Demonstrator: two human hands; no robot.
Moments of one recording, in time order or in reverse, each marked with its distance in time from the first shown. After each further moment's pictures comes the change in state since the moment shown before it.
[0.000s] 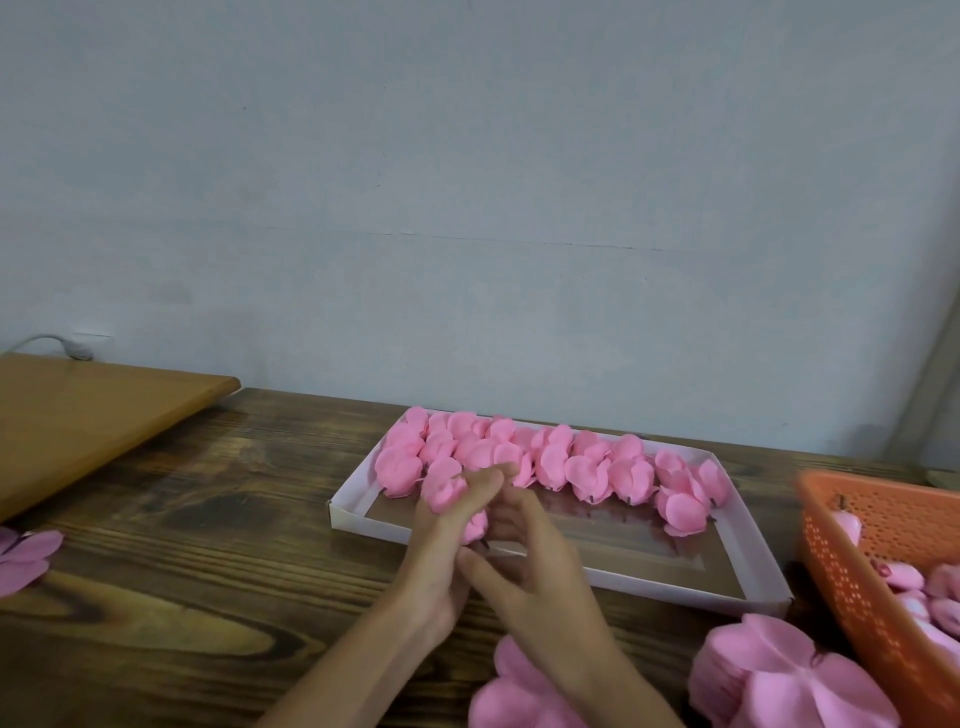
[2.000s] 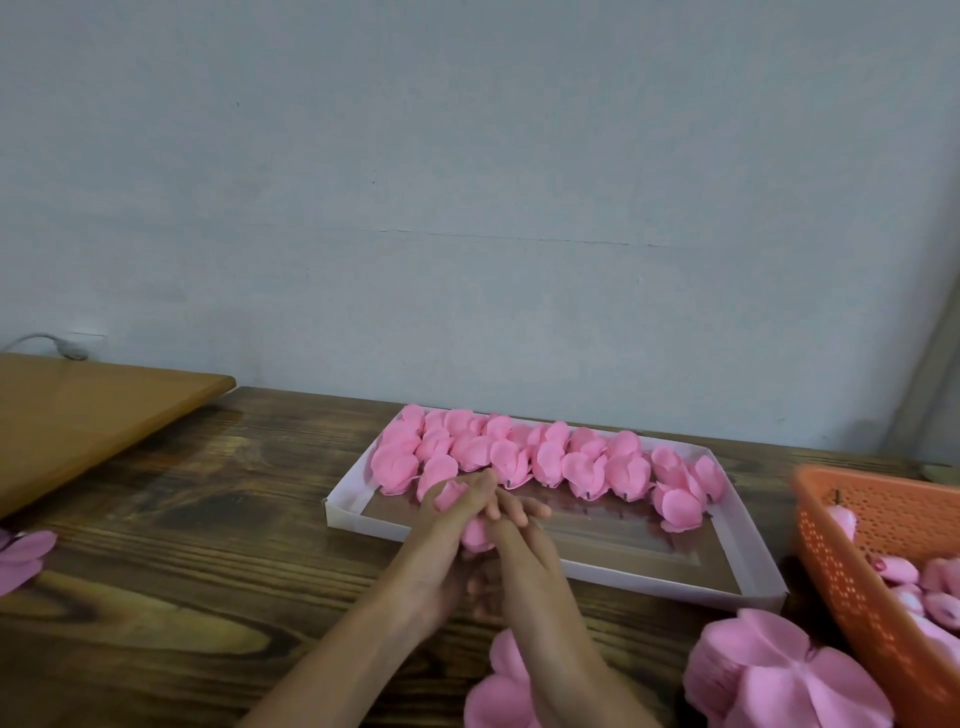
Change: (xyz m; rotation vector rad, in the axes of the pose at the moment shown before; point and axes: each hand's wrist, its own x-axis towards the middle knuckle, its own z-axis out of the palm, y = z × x) left_hand -0.007 0.009 0.002 0.012 -0.277 -0.045; right_hand 0.001 -0.009 0.023 0.345 0.187 0.482
